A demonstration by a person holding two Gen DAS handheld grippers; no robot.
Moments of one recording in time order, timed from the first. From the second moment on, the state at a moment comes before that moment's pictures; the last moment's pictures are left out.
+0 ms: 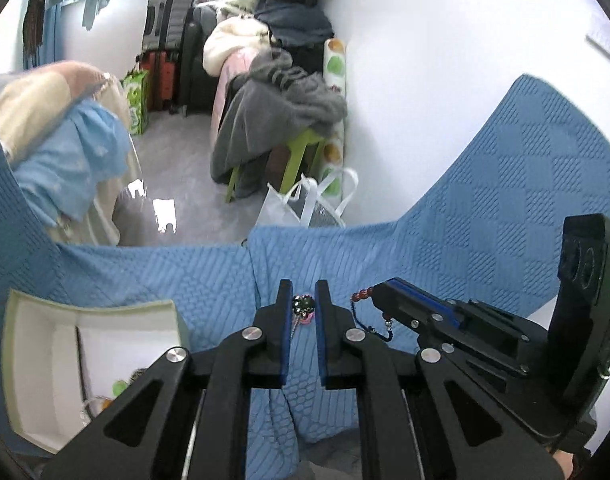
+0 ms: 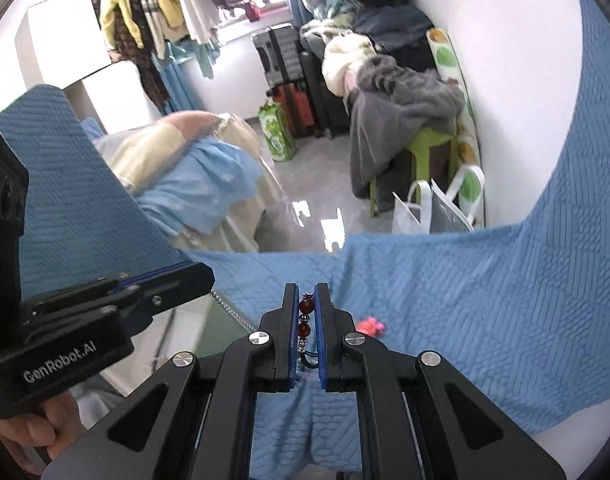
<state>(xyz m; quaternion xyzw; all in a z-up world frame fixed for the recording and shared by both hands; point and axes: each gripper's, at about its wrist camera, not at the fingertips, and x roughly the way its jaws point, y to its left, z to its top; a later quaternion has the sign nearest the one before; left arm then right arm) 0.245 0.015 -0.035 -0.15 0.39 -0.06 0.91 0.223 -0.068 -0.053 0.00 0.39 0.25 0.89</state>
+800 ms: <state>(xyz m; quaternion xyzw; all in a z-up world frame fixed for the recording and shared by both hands) 0.180 0.126 0.036 -0.15 0.35 0.00 0.93 0.166 0.056 0.014 -0.05 0.35 0.33 0.88</state>
